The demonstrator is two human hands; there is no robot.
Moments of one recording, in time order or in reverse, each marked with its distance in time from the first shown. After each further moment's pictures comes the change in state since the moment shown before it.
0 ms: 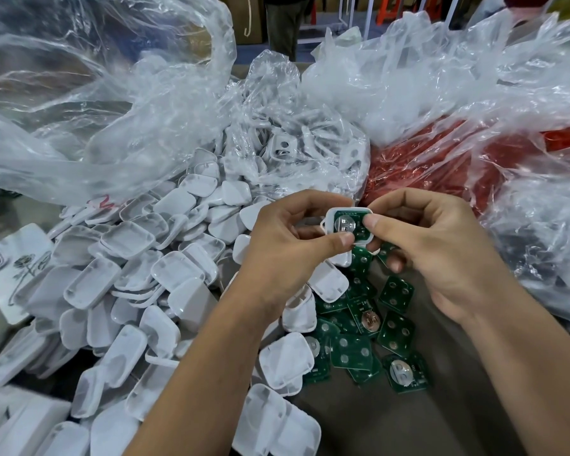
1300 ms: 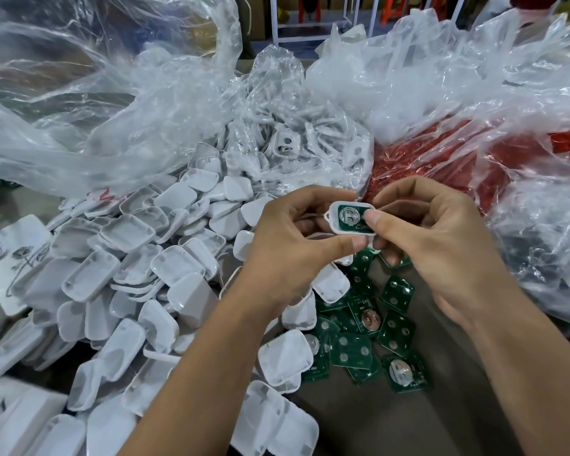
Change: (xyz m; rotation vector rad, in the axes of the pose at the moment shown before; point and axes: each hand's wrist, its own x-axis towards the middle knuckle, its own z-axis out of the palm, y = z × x) left_hand 0.000 -0.001 0.002 -0.008 -0.011 0.017; right_hand 0.003 0.005 -0.001 -0.075 0.015 -0.116
